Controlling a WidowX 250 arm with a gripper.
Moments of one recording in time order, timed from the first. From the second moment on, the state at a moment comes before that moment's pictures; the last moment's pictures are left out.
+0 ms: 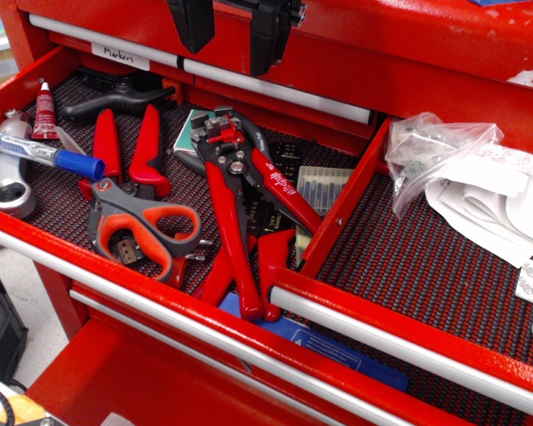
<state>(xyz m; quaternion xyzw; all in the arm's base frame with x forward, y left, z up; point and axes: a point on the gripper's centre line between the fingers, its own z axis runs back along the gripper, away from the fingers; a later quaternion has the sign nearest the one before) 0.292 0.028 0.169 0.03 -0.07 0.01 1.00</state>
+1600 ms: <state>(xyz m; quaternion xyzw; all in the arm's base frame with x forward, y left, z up) 0.239 0.170 0.090 0.06 0.04 0.64 0.77</state>
